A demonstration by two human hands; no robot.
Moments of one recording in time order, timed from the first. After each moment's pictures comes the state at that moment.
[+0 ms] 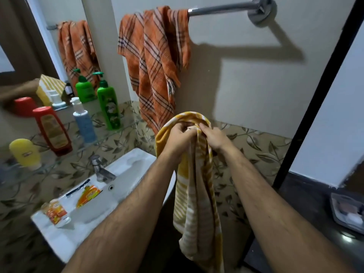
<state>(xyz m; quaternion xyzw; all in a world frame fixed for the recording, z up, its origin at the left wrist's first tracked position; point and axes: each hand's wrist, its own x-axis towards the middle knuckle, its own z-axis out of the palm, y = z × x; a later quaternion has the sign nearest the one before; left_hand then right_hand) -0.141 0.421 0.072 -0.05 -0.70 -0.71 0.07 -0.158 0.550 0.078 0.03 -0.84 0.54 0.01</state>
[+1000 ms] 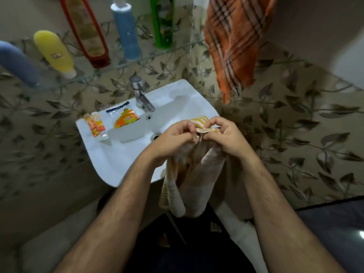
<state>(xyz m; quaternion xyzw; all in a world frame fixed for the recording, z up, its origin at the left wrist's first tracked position) -0.099 0.289 -0.057 0.06 -0.68 -0.73 -0.04 -0.189 0.452 -0.068 0.24 -0.73 0.59 -0.23</state>
